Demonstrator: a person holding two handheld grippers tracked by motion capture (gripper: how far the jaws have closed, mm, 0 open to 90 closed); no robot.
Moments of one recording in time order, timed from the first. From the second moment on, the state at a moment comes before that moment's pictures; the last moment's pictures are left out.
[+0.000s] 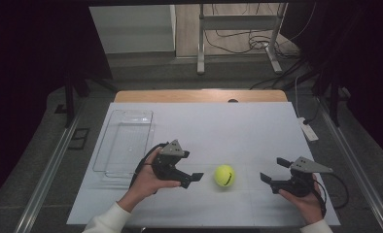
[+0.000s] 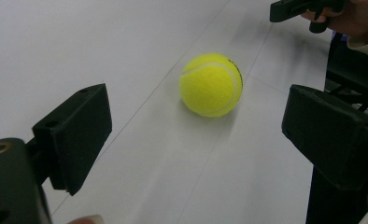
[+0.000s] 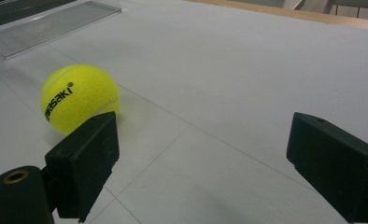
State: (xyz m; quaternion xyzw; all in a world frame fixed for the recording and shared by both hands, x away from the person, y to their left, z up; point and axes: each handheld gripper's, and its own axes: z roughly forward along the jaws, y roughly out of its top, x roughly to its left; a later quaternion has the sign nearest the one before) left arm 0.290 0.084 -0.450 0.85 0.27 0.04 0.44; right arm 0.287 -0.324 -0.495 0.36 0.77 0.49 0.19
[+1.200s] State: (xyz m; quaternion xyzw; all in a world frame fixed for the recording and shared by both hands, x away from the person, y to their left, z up) left arm 0.302 0.042 -0.451 0.87 0.24 0.02 0.43; right arm 0.287 -0.324 -0.496 0.36 0.78 0.49 0.19
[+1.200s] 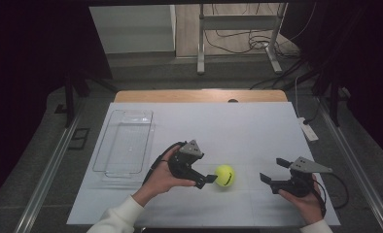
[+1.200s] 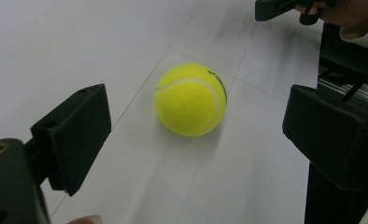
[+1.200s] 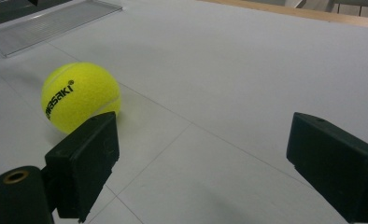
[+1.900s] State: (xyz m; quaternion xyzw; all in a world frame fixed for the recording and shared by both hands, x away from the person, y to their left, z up) left arm 0.316 0.016 -0.463 0.88 0.24 0.00 0.40; right arm 0.288 -0.323 -0.497 0.36 0.78 0.48 0.19
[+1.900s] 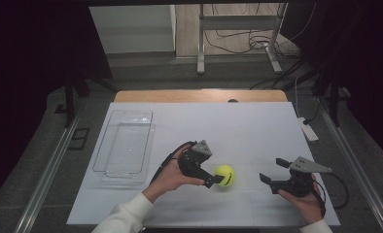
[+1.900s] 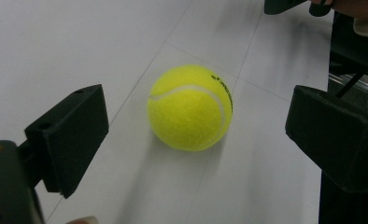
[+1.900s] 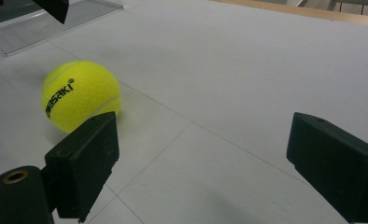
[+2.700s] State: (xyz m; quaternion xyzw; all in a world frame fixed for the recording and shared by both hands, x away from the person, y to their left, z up) left arm 0.321 -0.003 -0.465 0.89 0.23 -0.01 0.39; right arm 0.287 -0.325 -0.496 0.36 0.78 0.48 0.19
